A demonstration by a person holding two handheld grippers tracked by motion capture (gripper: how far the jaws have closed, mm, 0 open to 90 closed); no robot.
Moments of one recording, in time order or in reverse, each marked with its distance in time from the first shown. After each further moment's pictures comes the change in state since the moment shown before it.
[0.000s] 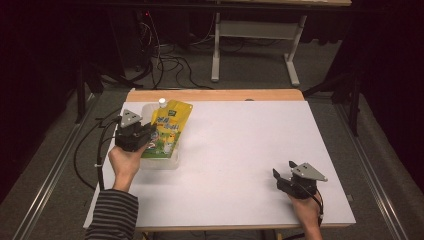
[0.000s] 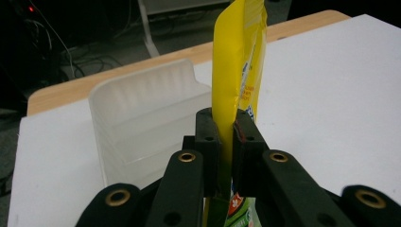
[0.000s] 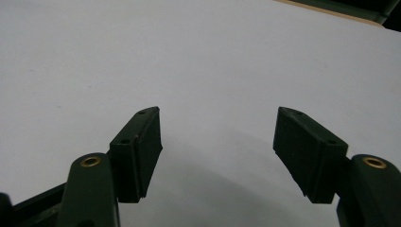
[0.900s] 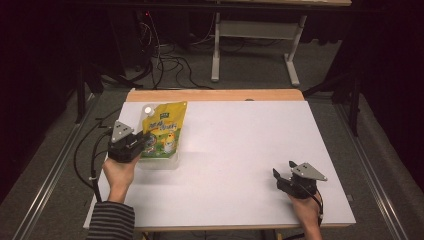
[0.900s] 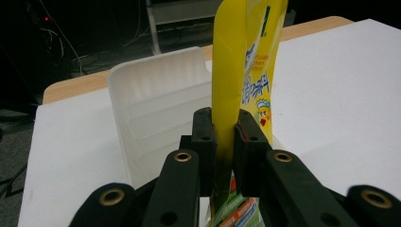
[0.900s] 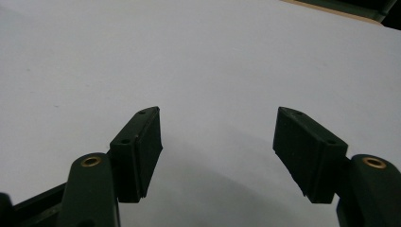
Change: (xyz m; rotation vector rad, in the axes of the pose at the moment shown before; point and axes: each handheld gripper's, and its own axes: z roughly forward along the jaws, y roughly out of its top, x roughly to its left) left arm 0.007 -0.034 -0.017 -0.025 0.018 -0.007; right arm 0.000 0.000 0.001 0.005 -0.004 -0.003
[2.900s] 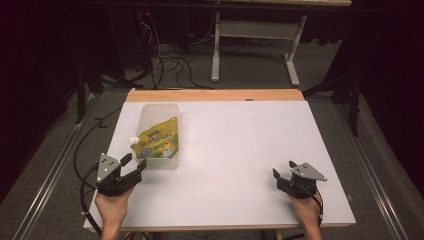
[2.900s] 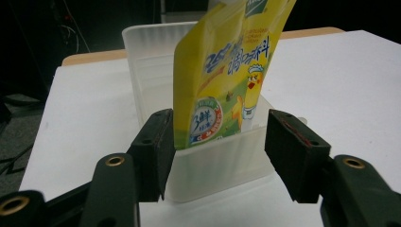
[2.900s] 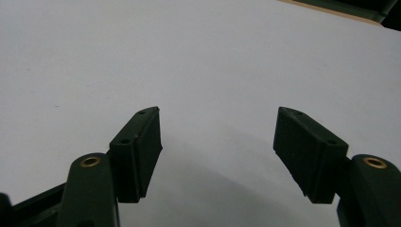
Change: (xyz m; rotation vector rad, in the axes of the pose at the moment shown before) left arm -0.024 -0.061 -0.054 -0.074 0.051 -0.097; right arm 0.000 0.000 0.000 0.001 0.001 -0.001
